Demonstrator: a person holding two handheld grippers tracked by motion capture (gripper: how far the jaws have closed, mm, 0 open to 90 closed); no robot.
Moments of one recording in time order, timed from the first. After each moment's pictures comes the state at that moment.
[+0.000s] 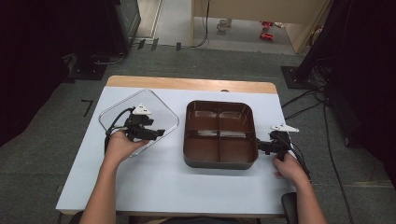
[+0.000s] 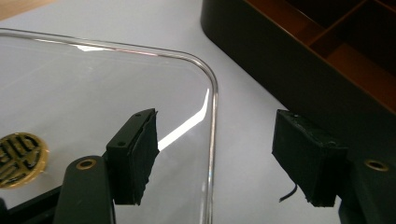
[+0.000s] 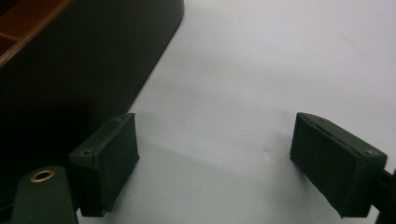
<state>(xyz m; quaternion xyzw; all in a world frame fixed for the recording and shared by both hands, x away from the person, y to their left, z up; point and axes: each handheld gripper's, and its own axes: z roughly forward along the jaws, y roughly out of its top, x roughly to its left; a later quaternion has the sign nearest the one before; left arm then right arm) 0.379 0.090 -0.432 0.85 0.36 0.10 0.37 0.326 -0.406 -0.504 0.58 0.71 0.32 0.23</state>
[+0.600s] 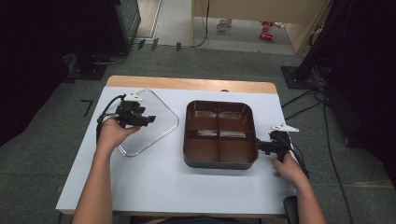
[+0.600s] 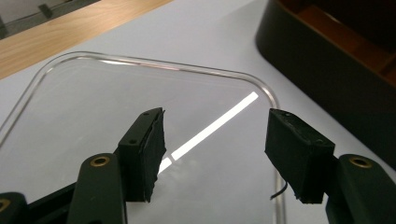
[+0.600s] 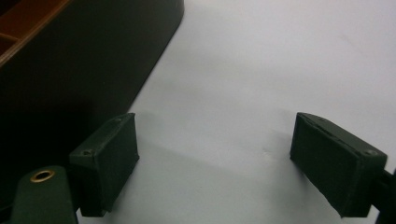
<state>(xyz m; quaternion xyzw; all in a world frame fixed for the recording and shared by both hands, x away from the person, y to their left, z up) 0.418 0.117 -0.418 0.84 0.37 0.14 0.36 0.327 -0.406 -0.504 0.58 0.71 0.32 0.23</state>
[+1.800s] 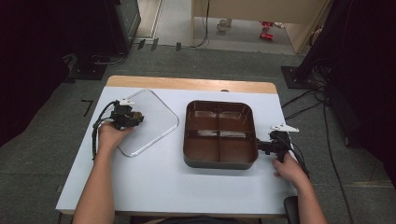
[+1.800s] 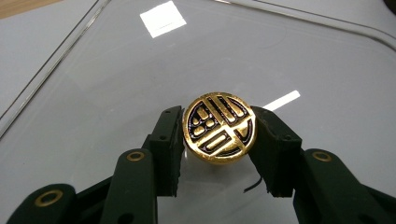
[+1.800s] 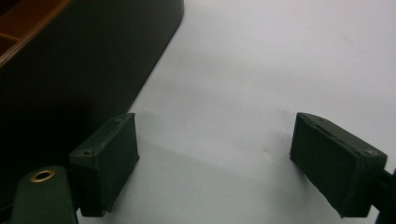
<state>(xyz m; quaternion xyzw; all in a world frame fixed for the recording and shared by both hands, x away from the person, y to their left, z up) 0.438 0.149 -0.476 0.81 0.45 0.17 0.33 0.326 -0.406 -0.504 0.58 0.71 0.32 0.23</state>
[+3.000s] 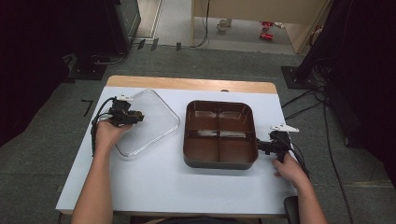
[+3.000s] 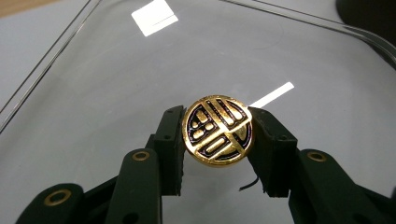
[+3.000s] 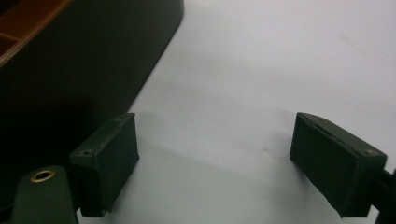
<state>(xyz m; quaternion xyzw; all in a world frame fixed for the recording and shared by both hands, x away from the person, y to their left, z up) 0.438 0.151 -0.451 0.83 0.43 0.13 0.34 0.326 -0.406 -0.504 0.58 0.71 0.32 0.23</state>
